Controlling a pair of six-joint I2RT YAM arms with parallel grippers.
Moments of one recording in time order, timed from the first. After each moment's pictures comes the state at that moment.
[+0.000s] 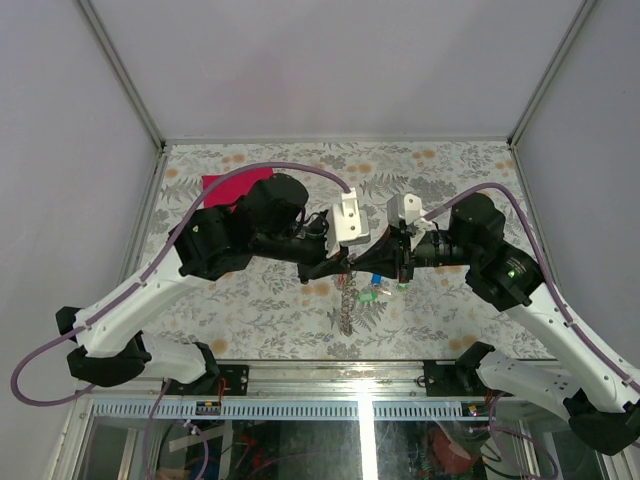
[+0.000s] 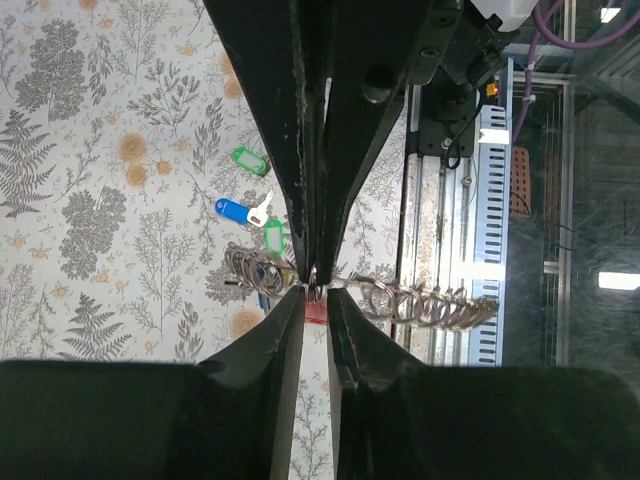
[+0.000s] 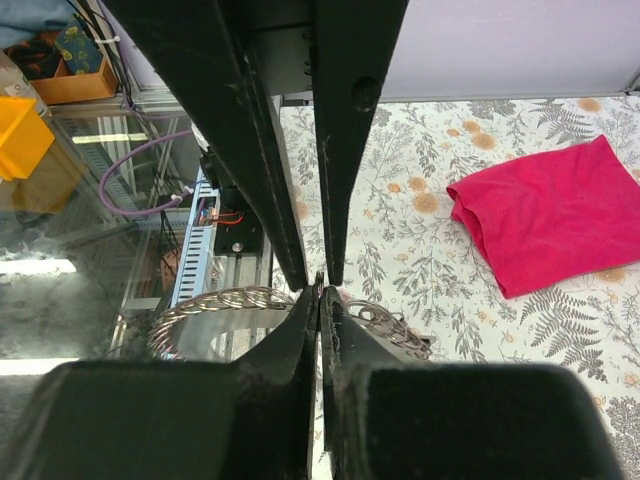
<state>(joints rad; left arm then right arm) -1.02 1.35 1.77 -1.01 0.38 0.26 0.70 0.93 1.12 -0.36 -0.85 -0.11</state>
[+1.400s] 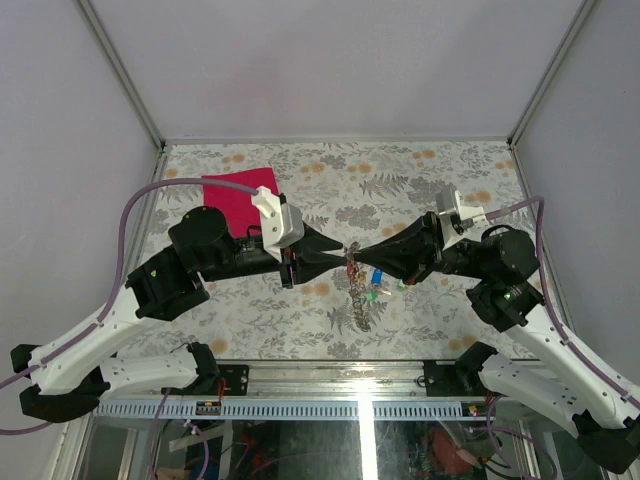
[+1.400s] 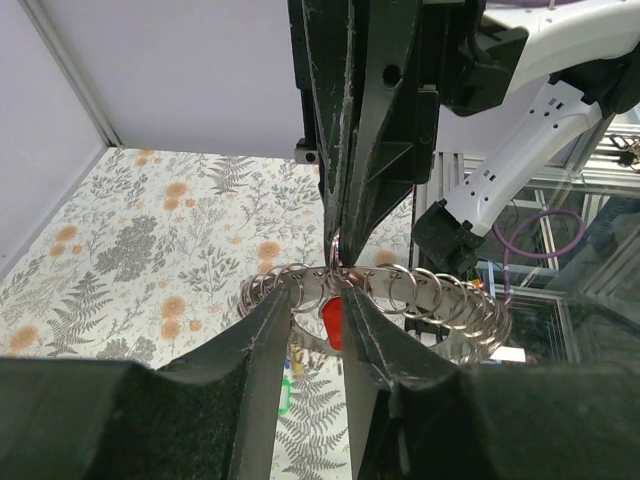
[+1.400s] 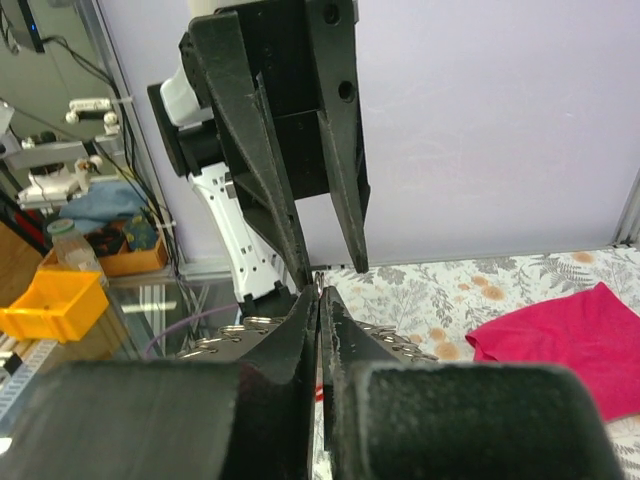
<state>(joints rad) -1.02 0.98 1.31 -0.34 0.37 0.05 0.70 0.79 0.88 0.32 -0.79 0.37</state>
